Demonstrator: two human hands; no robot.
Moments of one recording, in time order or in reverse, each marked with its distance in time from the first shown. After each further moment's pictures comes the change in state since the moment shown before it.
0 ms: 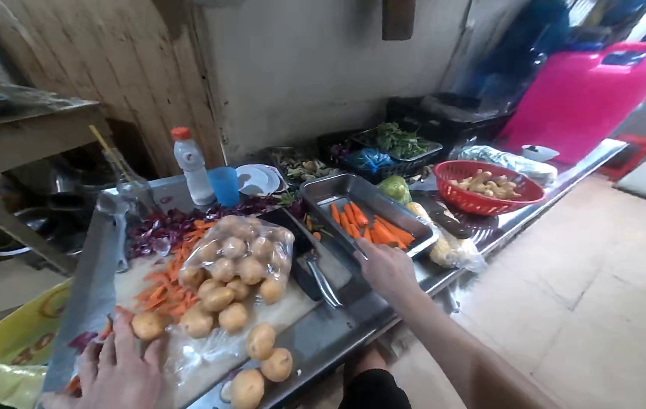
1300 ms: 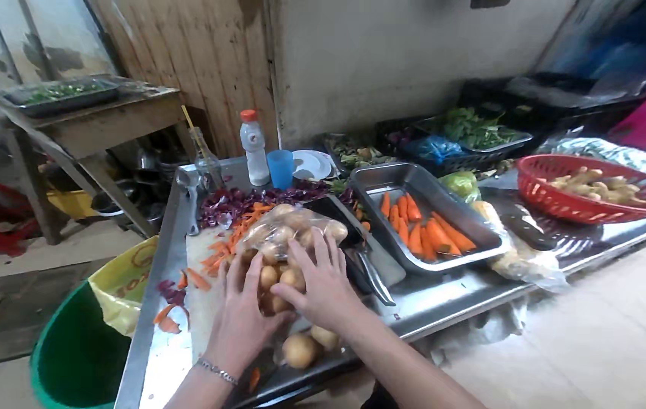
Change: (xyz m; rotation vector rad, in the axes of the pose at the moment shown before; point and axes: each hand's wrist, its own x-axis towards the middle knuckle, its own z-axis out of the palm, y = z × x) left_hand 0.000 0.077 -0.007 -0.314 0.047 0.278; right_hand -0.030 -0.174 0.012 0.474 -0.186 -0.310
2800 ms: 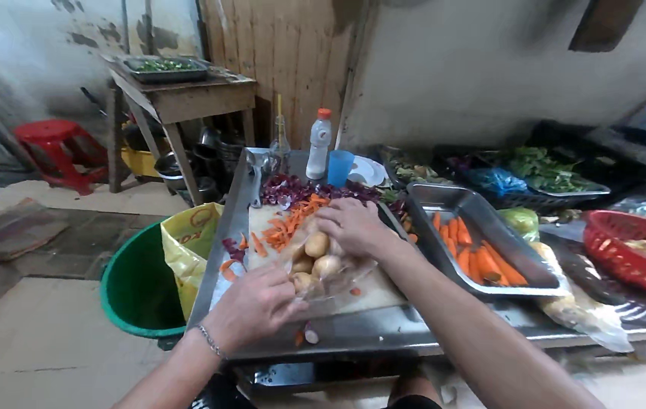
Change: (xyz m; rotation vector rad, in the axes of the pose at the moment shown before) left_hand -0.031 -0.052 -0.065 0.011 0.047 0.600; right_hand 0.094 -0.032 -0.033 -0.262 -0.222 -0.326
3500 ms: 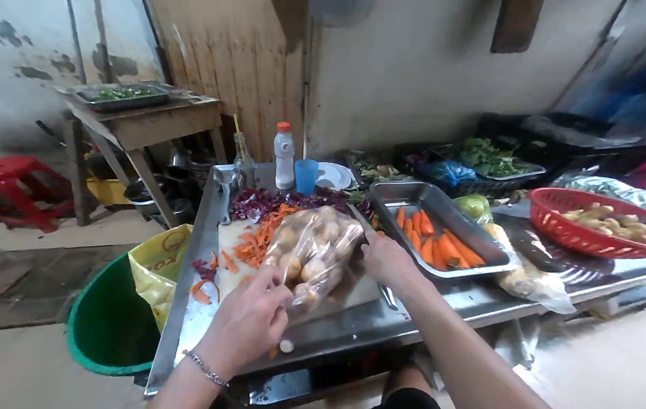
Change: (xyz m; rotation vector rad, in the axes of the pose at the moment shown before) left_hand 0.030 0.037 0.009 0.074 -0.099 -0.174; right_hand -0.092 0.044 0.004 0.166 -0.037 0.706
